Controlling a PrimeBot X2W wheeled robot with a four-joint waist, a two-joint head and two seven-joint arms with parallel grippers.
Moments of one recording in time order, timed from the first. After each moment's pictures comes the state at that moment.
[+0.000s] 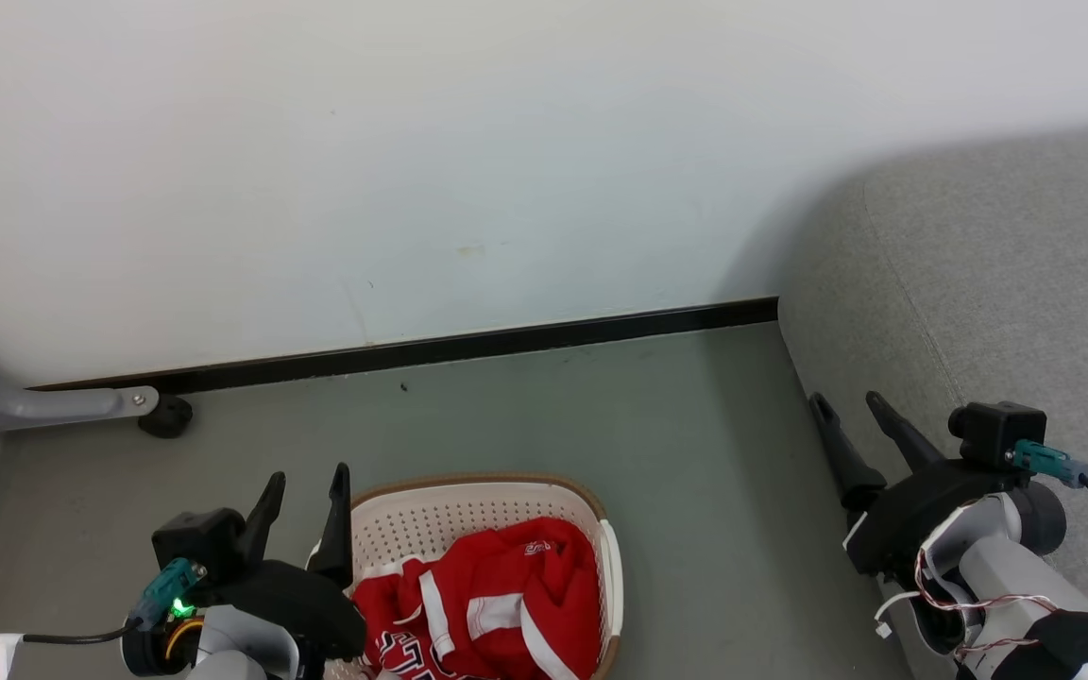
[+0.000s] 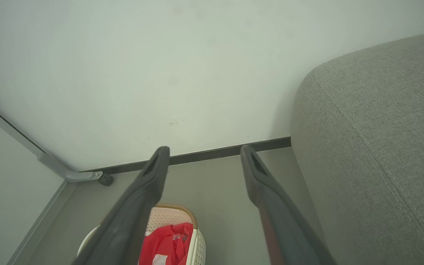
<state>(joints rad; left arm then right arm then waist) -0.27 0.14 -0.26 0.58 -0.58 -0.03 -0.19 -0.47 -0.24 0.53 0.70 0.74 0.09 -0.18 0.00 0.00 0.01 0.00</state>
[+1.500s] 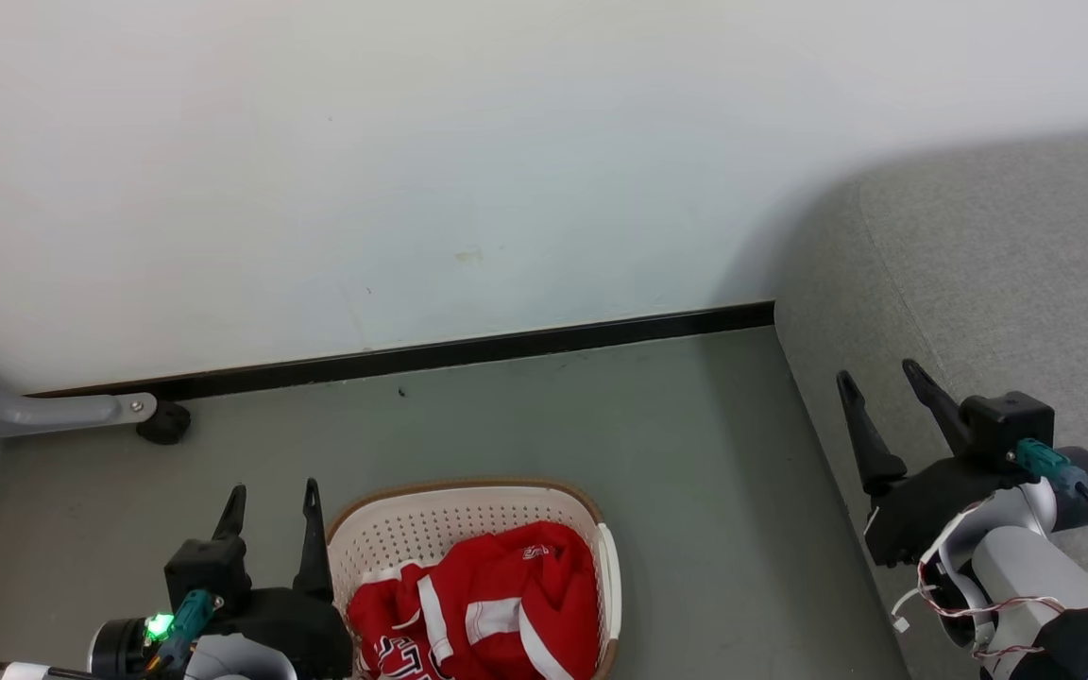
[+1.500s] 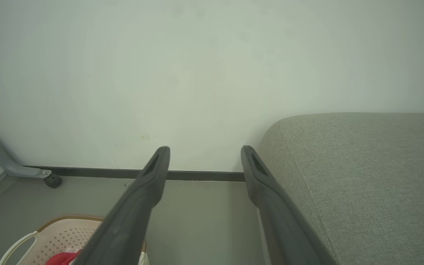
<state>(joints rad) -0.22 0.11 -0.16 0.56 -0.30 0.08 -0.25 -0.46 -0.28 0.51 0.64 0.50 -0.02 -0.25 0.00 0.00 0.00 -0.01</state>
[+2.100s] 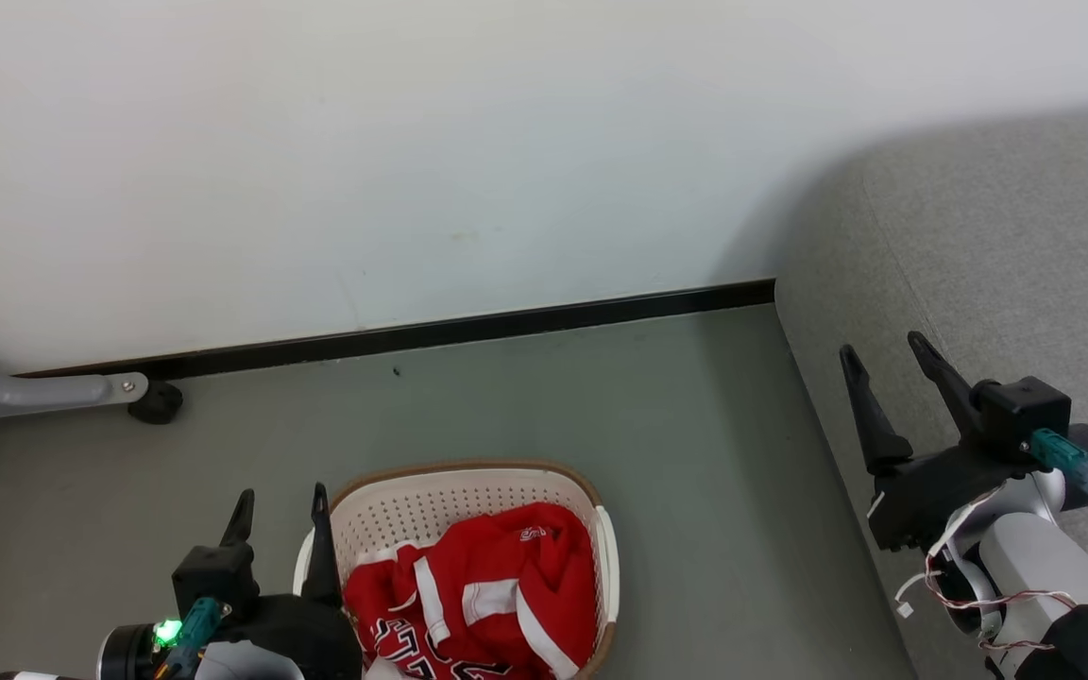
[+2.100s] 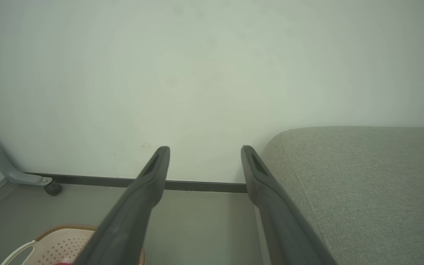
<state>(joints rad) -0.20 0.09 -0.15 0.54 -0.28 0.08 -0.25 -0.44 -0.29 0.46 0.55 0.46 -0.03 -0.25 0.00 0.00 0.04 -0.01</state>
